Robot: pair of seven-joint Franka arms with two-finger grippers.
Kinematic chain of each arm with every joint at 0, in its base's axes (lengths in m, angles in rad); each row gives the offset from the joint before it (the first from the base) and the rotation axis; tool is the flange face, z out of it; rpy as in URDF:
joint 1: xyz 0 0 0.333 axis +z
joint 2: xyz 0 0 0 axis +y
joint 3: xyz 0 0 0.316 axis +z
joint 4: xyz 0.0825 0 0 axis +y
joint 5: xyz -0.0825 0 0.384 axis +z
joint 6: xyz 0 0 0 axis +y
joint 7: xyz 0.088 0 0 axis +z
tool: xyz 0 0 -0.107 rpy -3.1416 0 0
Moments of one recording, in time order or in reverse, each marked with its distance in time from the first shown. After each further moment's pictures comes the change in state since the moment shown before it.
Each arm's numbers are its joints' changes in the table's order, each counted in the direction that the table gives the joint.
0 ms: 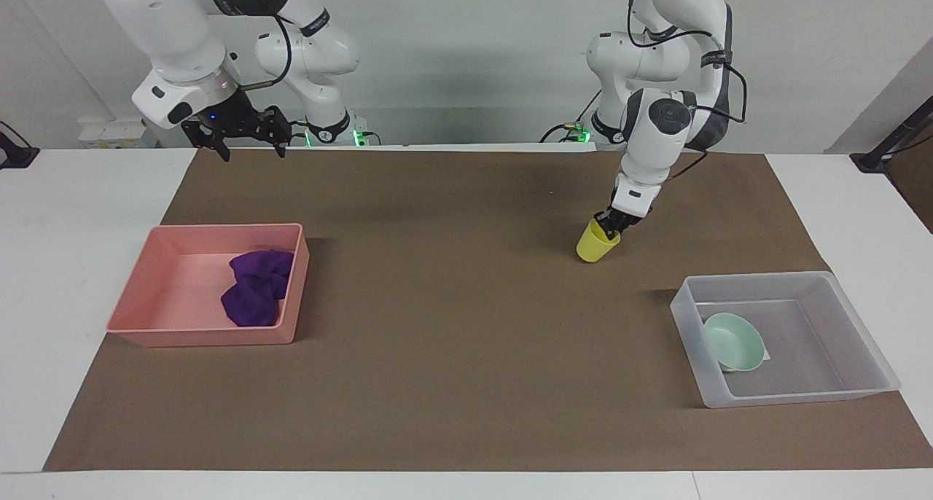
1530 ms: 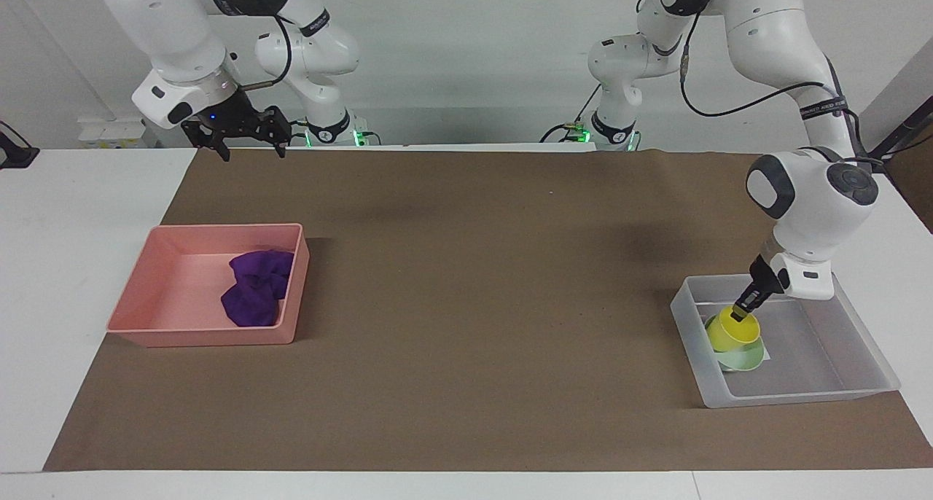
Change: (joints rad) left arm 0.347 0.443 0.023 -0.617 0.000 0.070 -0.081; right arm 0.000 0.000 0.000 0.000 0.000 0.000 0.000
